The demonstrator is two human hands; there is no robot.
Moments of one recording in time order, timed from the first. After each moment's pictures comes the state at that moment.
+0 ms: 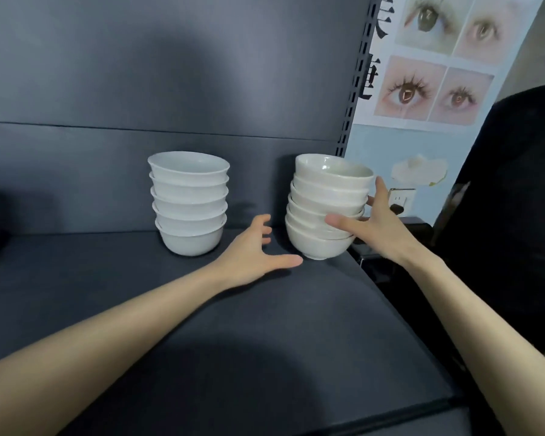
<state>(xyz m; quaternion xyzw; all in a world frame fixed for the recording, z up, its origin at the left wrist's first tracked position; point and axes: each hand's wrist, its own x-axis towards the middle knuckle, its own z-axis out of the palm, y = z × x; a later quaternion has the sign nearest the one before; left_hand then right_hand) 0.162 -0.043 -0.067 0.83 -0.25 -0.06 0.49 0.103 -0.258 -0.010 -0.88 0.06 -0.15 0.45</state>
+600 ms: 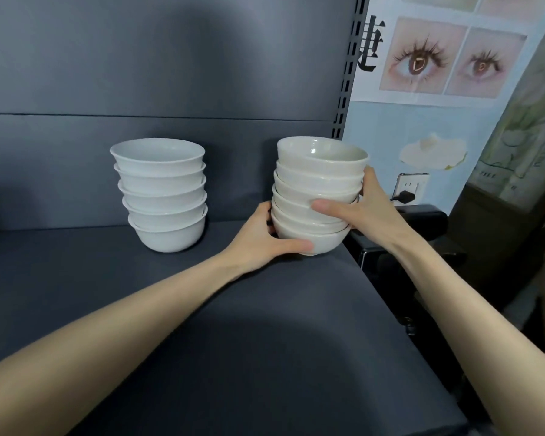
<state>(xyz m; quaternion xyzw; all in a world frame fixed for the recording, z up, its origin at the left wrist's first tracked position) 0.190 -0.096 -0.078 0.76 -0.23 -0.08 0.60 0.142 -0.284 -0.027 -0.82 -0.03 -0.17 0.55</state>
